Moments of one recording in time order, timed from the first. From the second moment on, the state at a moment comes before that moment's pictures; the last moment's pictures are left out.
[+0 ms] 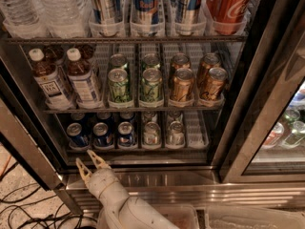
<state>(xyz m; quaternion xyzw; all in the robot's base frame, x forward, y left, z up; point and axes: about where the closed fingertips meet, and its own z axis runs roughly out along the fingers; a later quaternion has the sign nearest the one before) 0.548 0.212 0.586 -0.28 0.62 0.20 0.70</state>
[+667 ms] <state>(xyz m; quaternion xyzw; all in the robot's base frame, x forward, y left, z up) 0.548 0.213 0.585 -0.28 0.62 0.20 0.70</state>
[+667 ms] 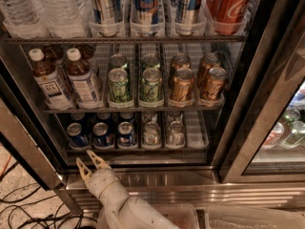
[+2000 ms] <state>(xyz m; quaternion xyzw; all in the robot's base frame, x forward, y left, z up) 0.560 0.225 0.583 -0.29 0.62 0.21 0.70</state>
